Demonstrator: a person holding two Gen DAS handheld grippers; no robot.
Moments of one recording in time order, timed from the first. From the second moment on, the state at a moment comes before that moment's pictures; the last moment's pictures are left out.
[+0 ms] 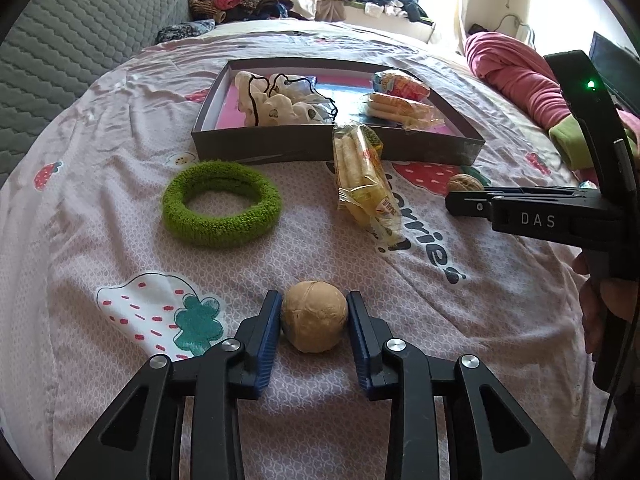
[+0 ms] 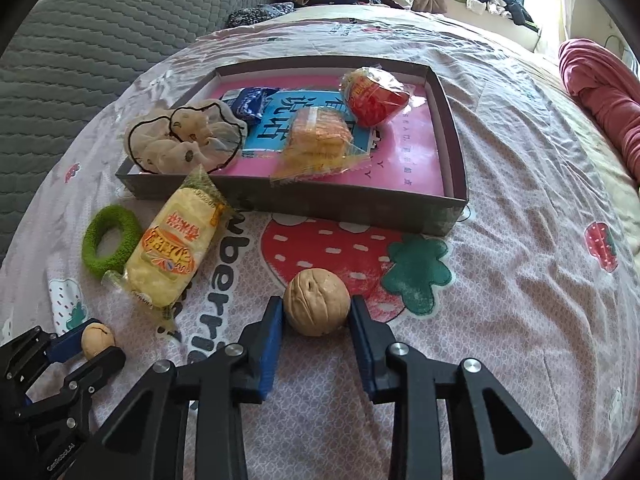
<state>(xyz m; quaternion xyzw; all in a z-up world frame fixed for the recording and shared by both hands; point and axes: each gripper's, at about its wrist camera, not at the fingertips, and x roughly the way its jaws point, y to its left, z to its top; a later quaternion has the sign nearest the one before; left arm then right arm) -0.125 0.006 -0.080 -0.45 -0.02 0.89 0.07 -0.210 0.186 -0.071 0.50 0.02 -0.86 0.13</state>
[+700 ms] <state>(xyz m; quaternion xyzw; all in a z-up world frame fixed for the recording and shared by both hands) -0.113 0.008 -0.062 -0.45 -0.01 0.89 0.06 -0.164 0.187 -0.051 0.49 0.02 -0.86 0.15</state>
